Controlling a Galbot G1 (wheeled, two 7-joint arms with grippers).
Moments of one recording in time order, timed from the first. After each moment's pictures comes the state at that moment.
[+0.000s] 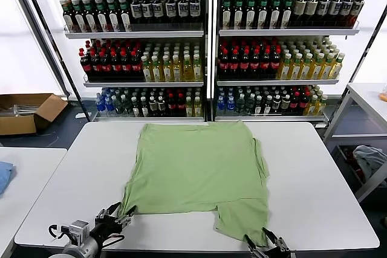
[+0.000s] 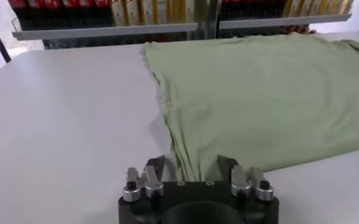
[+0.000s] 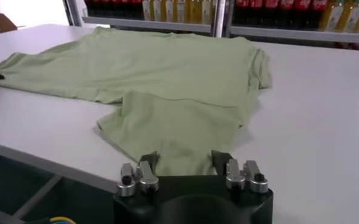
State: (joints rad) left arm 1.59 -1.10 -0.60 -2.04 -0.42 0.55 0.10; right arm -1.88 1.26 0.58 2.21 0.16 -0.33 -0.19
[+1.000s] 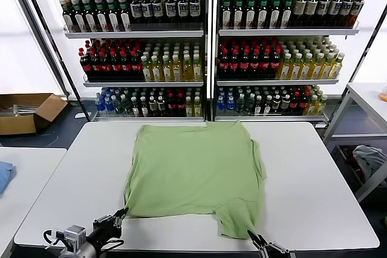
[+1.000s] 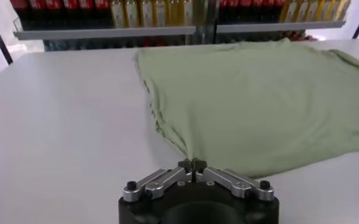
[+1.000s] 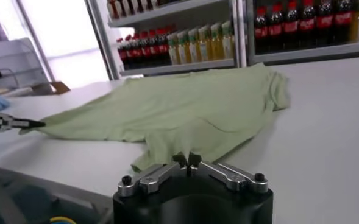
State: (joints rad) left arm 1.70 -1.13 -0.67 -2.20 -0.42 0.55 0.09; right arm -1.96 1.29 0.68 2.14 0.47 -0.07 -0.50
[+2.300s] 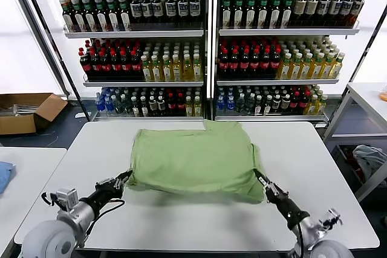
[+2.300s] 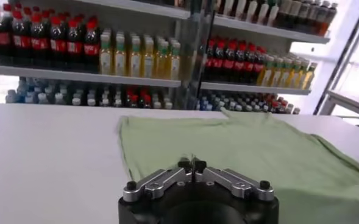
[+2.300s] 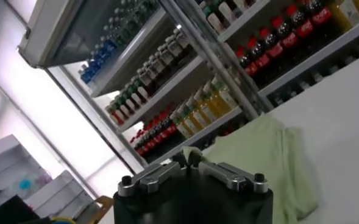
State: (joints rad) left arm 1.29 -1.01 -0.57 -1.96 -0.74 0.57 0.07; right arm -1.27 1.15 0.54 1.80 1.01 -0.27 -0.30
